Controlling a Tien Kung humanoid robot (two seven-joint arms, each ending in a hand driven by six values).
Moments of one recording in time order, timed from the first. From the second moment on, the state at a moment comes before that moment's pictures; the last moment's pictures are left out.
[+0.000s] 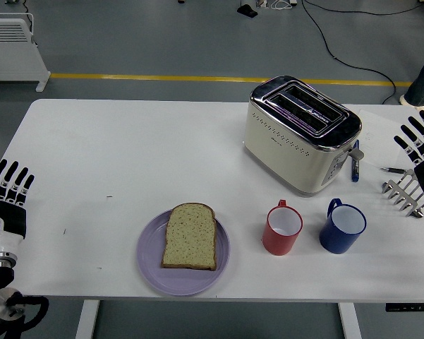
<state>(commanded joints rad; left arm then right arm) -0.02 0.00 -1.70 -1.16 0.65 -0.06 -0.33 0.15 -0.25 1.53 1.34 -0.52 -0.06 0.02</state>
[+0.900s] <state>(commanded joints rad) -0.03 0.00 -1.72 -1.18 0.67 -0.03 -0.25 0.16 -0.22 1.53 1.28 -0.51 -0.06 0.03</state>
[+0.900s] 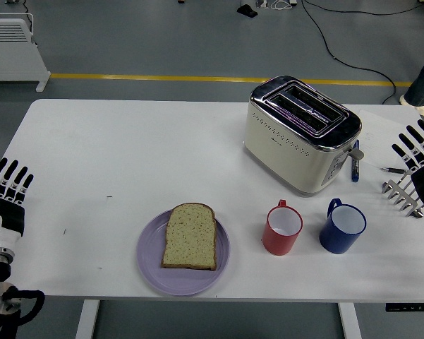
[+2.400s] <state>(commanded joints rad) -0.01 0.00 -1.73 -1.19 0.68 -0.01 -0.25 0.15 -0.21 1.54 1.26 -0.50 -0.08 0.03</state>
